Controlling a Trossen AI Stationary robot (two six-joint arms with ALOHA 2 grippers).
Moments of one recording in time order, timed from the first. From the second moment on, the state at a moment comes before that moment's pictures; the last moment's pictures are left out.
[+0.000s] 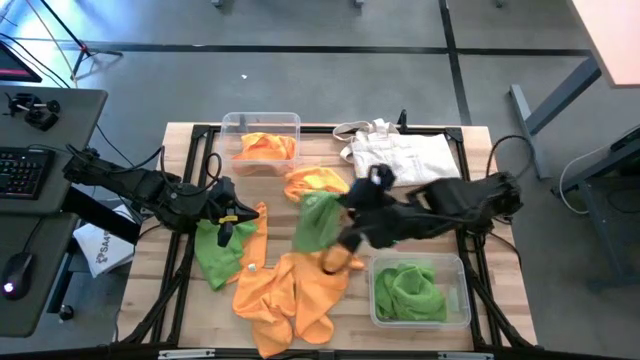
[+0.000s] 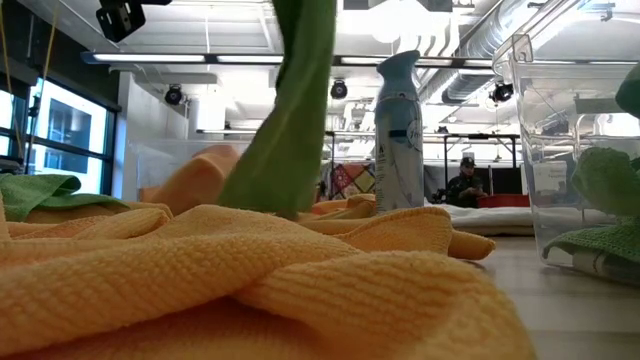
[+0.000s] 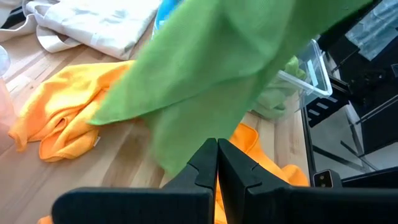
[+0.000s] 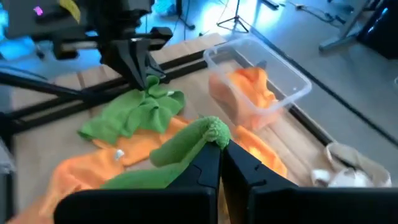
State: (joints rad) left arm -0.36 0.80 0.84 -0.58 -0.35 -0.60; right arm 0.42 1.82 2.30 -1.28 0.76 0.61
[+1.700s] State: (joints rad) left arm -0.36 0.80 0.84 -0.58 -0.36 -0.60; right arm 1.18 1.50 1.87 -1.57 -0.28 2.22
